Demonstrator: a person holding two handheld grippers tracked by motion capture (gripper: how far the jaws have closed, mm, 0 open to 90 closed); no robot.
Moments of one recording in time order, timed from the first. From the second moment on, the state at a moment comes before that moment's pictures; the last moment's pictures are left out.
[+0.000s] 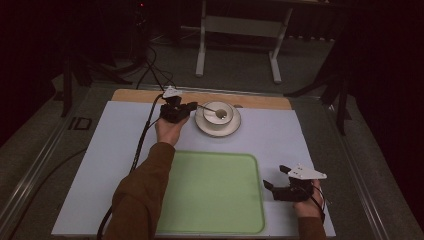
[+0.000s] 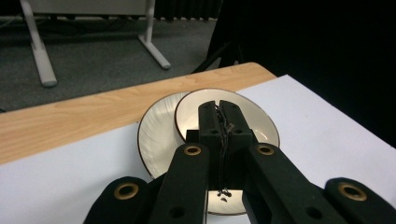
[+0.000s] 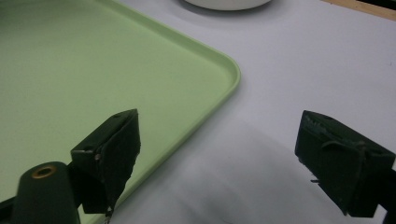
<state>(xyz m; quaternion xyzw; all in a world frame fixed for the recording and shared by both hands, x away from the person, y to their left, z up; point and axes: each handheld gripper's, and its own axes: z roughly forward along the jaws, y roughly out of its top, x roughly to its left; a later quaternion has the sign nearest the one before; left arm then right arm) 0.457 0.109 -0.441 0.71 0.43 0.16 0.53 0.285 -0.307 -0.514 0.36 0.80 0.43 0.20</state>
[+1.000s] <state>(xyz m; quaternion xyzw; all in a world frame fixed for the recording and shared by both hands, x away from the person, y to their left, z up) 0.425 0.138 -0.398 0.71 0.40 0.20 0.55 0.285 -0.307 -0.514 0.36 0.80 0.43 0.21</state>
